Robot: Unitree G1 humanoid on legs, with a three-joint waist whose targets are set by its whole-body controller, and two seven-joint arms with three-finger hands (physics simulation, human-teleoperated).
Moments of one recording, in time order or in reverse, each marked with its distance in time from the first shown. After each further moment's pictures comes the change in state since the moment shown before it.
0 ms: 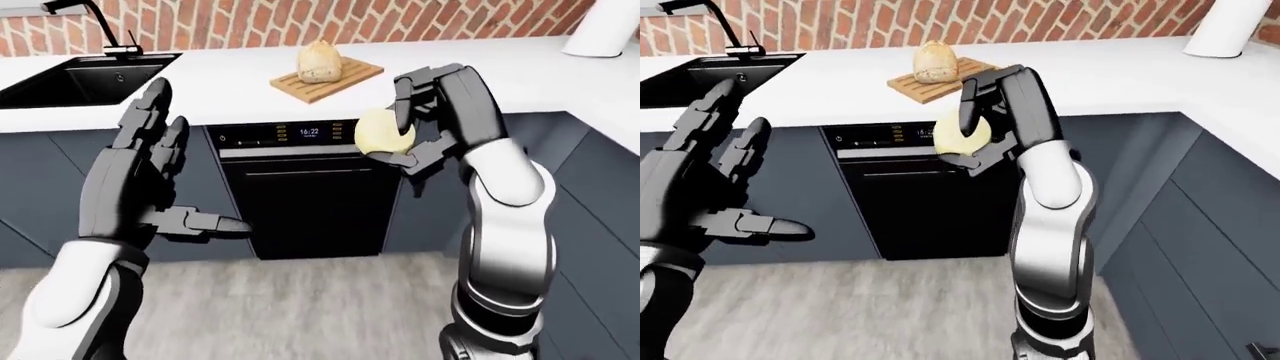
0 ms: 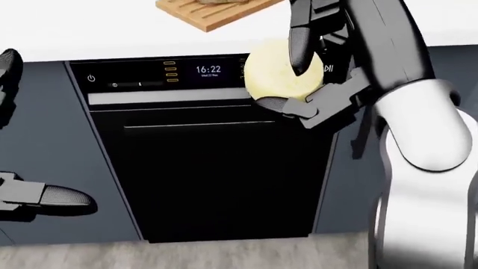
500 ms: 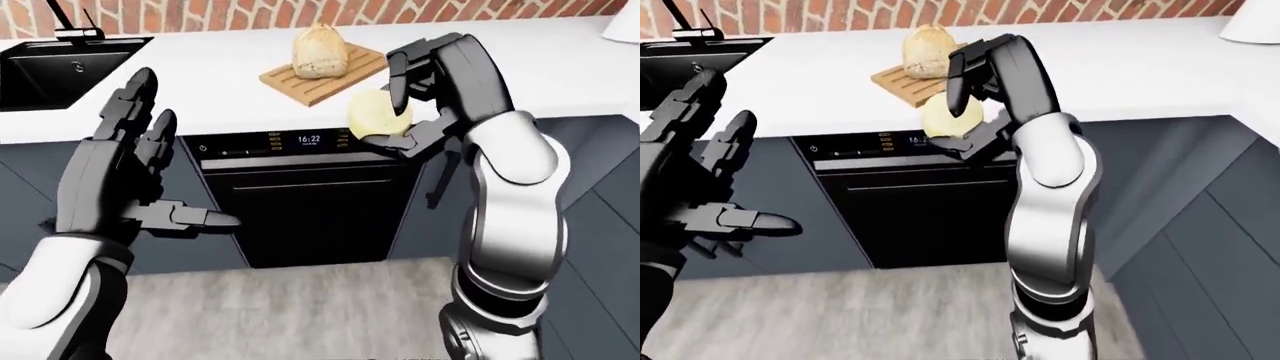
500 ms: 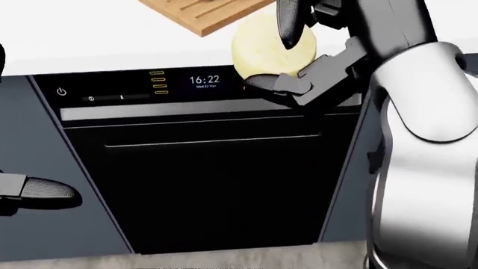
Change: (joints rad) left arm -0.050 0.043 0.057 -0.019 -0.050 0.081 0.012; right arm -0.126 -0.026 0.022 0.023 -0.026 0.063 0.065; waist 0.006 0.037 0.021
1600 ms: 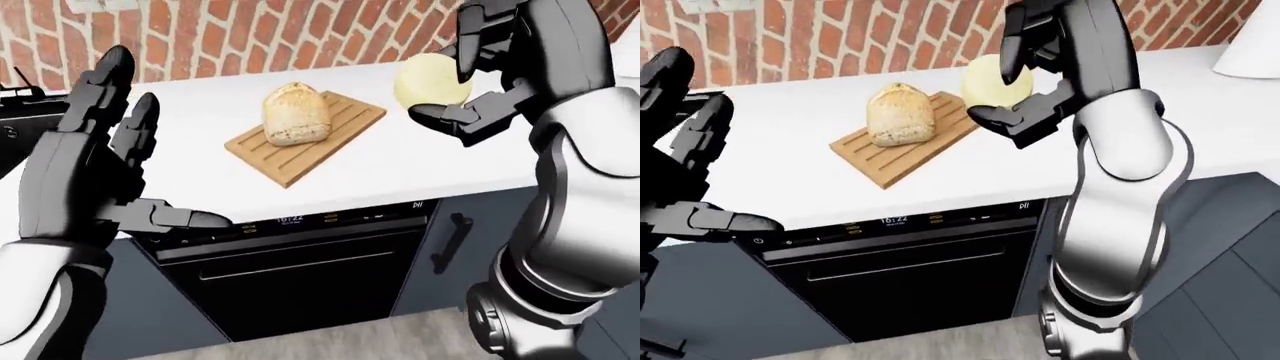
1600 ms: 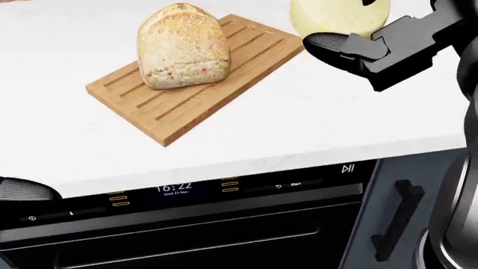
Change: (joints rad) left arm -0.007 0.064 0.066 -0.039 -0.110 -0.013 0.044; right arm -0.065 -0.157 -0.096 -0.094 0.064 0.092 -0.010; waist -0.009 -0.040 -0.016
